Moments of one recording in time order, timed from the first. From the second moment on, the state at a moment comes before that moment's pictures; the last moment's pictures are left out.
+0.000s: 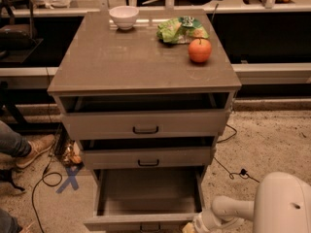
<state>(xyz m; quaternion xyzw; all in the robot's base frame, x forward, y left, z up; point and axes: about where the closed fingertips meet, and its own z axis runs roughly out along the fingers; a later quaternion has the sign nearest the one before) 0.399 -0.144 0.149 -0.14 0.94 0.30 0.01</state>
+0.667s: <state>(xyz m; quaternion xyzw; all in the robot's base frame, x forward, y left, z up) 0.432 -0.144 0.146 -0.13 0.94 0.31 0.08</state>
